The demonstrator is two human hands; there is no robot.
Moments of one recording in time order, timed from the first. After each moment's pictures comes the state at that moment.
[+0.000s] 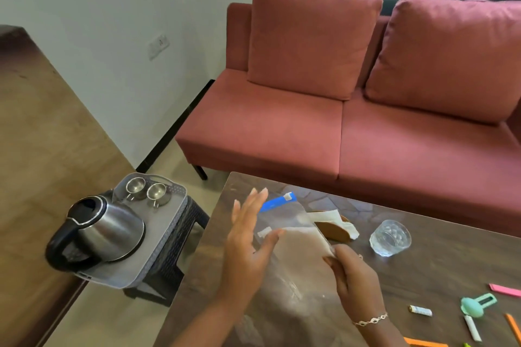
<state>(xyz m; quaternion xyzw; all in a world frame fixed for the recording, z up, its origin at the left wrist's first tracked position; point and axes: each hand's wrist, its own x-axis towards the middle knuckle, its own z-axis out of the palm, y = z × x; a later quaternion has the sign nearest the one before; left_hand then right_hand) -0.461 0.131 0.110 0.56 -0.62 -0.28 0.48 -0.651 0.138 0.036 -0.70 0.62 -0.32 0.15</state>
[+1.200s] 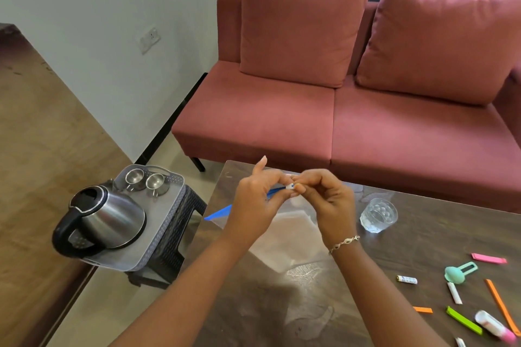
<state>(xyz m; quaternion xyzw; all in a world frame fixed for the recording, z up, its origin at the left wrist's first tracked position) -0.481 0.107 0.145 0.51 -0.72 -0.25 0.40 -0.615 0.110 0.121 -0.54 0.44 -0.59 0.41</state>
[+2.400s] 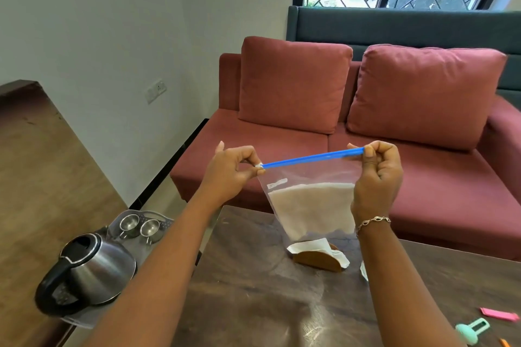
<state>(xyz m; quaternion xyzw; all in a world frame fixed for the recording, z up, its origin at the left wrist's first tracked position) -0.441 0.015 0.209 0.53 -0.74 -0.20 0.37 -0.665 0.022 0.189 -0.41 0.46 -0.76 0.19</state>
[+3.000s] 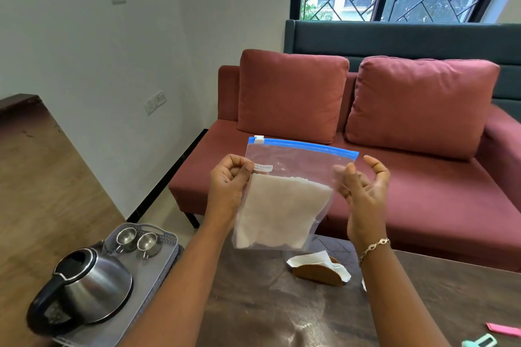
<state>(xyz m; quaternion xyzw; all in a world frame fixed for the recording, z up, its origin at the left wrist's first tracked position) -0.462 0.022 0.199 0.44 -0.48 -0.44 0.62 -0.662 0.033 0.186 -0.37 0.41 -0.74 0.39</state>
